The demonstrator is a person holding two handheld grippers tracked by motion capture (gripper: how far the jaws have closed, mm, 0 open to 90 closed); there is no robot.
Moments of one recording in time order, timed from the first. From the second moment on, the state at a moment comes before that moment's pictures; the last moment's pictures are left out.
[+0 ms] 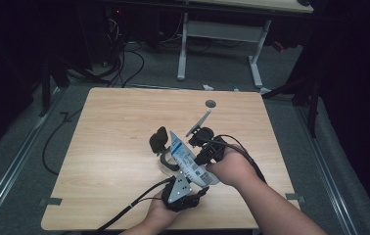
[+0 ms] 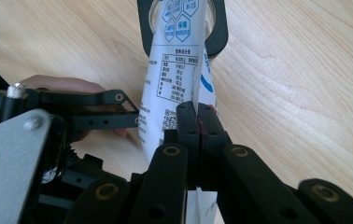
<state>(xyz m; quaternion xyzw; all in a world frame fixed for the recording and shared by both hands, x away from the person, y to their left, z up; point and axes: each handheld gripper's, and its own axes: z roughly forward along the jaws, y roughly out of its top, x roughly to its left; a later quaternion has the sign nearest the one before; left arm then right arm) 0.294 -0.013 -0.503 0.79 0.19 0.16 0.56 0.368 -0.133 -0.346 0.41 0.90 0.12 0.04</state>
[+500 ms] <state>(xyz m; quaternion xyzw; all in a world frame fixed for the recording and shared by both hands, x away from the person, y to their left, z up) 0.295 -0.013 -0.499 0.79 0.19 0.16 0.56 0.369 -0.132 -0.345 0.40 0.91 0.12 0.04</state>
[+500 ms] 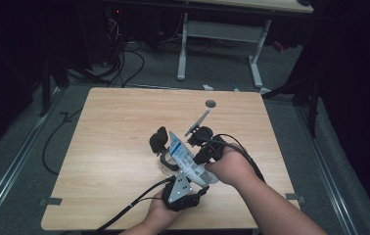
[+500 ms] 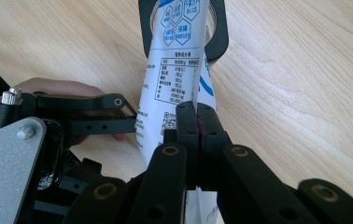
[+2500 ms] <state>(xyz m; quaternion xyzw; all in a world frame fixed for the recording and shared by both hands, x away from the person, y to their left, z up) 0.306 -0.013 -0.488 0.78 0.20 0.16 0.57 0.380 -0.125 -0.338 0.38 0.91 0.13 0.06</state>
